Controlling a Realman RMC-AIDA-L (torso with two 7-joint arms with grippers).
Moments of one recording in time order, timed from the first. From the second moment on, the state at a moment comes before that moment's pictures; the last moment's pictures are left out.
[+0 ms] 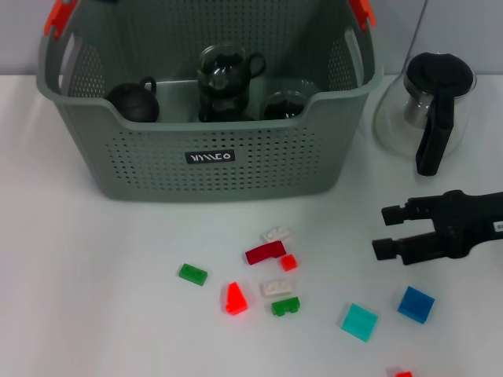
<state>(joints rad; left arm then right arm) -0.85 -2.14 0.93 1.43 2.42 1.37 -2.31 0.58 1.96 -0.90 -0.71 -2.04 -1.67 1.75</state>
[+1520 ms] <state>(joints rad) -0.44 -2.17 0.87 0.78 2.00 1.57 -1.13 0.74 2.10 -1.35 -1.05 -2.71 -1.66 2.30</state>
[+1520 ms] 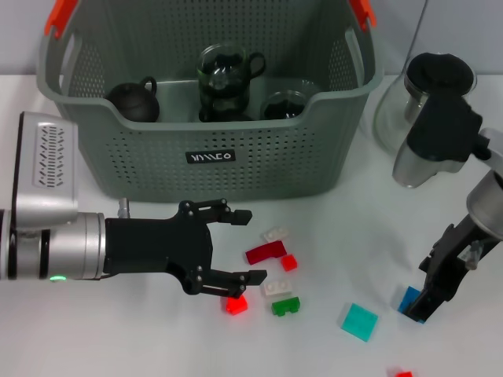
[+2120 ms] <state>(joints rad) -0.45 -2.17 0.87 0.77 1.99 1.54 -1.13 0.72 2.11 -1.44 -1.03 -2.71 -1.57 2.34</state>
